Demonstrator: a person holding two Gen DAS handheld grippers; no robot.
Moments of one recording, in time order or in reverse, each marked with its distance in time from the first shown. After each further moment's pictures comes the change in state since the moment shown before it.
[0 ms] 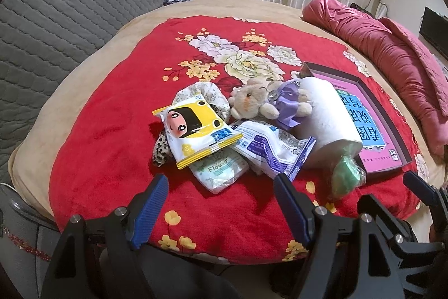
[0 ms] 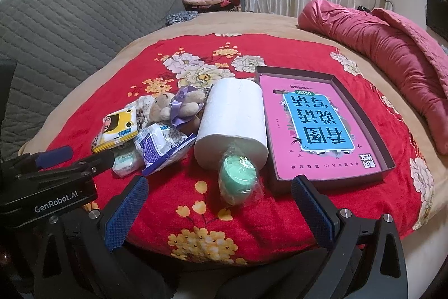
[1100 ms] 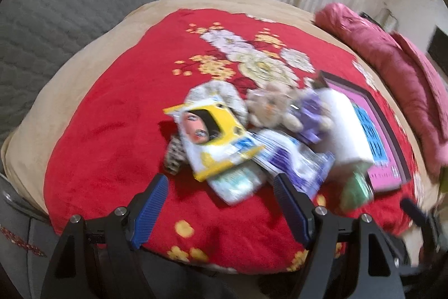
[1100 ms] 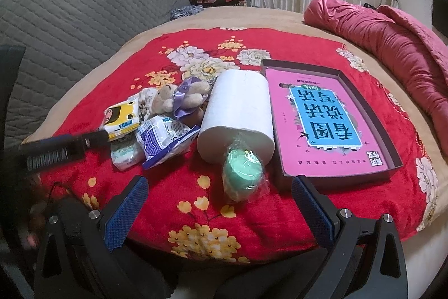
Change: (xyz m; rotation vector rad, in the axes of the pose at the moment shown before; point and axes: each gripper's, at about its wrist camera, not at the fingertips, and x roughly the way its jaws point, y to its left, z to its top) left arm 0.009 0.018 0.009 -0.065 0.027 -0.025; right arm 0.013 0.002 -0.004 -0.013 0.034 0.029
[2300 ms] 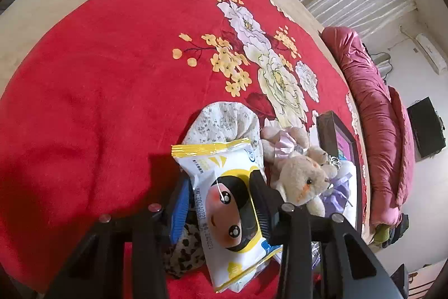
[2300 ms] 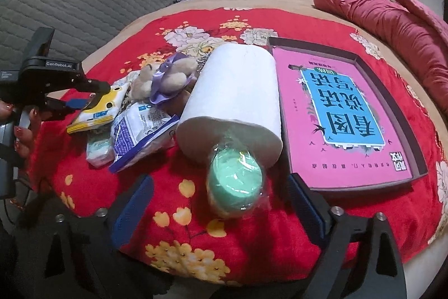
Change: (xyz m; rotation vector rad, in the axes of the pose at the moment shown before) left arm 0.119 0.086 0.082 -0.336 0.217 -0.316; right arm 0.059 -0.019 0.005 -0.018 0.071 0.040
